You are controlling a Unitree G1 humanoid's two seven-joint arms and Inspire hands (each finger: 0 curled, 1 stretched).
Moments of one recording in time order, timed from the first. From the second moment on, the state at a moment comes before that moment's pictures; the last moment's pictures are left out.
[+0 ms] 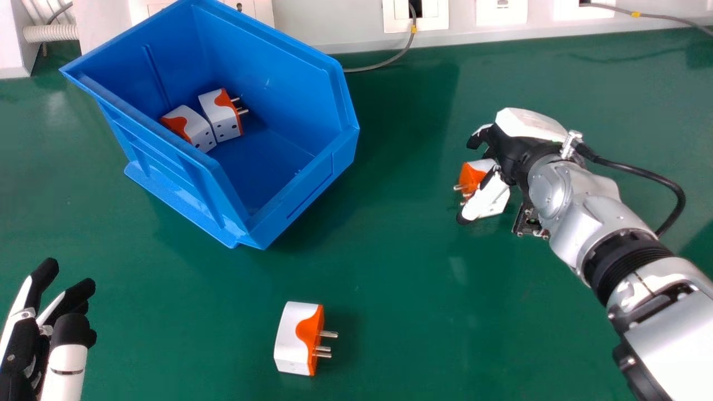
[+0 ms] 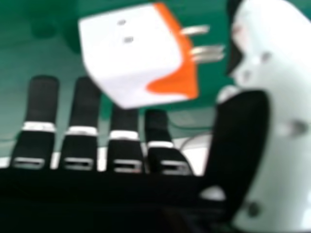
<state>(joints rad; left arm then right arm) 0.87 -0.02 0.28 -0.50 -0.02 -0.41 -0.09 -1.03 -0.25 0.46 1.21 -0.60 0.14 0.05</state>
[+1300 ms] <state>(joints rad) 0.92 -0.02 0.28 -0.56 -0.06 -0.39 -0.11 -1.00 -0.24 0.46 1.21 -0.62 0.14 -0.14</state>
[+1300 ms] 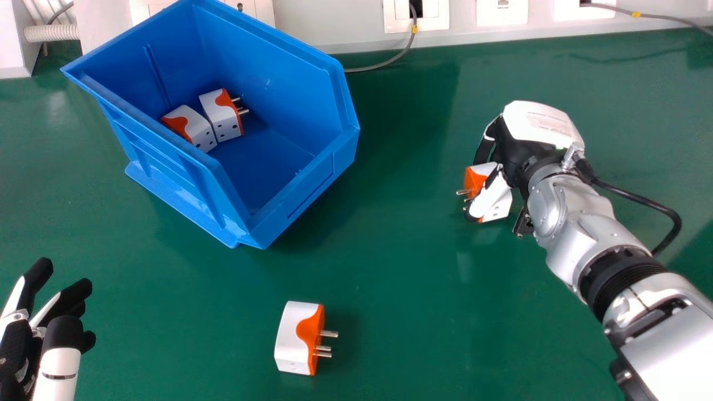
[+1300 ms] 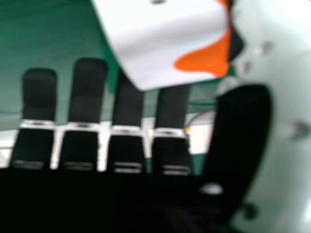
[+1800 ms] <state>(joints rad) 0.84 -0.02 0.26 -0.55 -0.01 -0.37 -0.10 -0.97 -0.26 0.42 1.17 -0.59 0.06 -0.21</state>
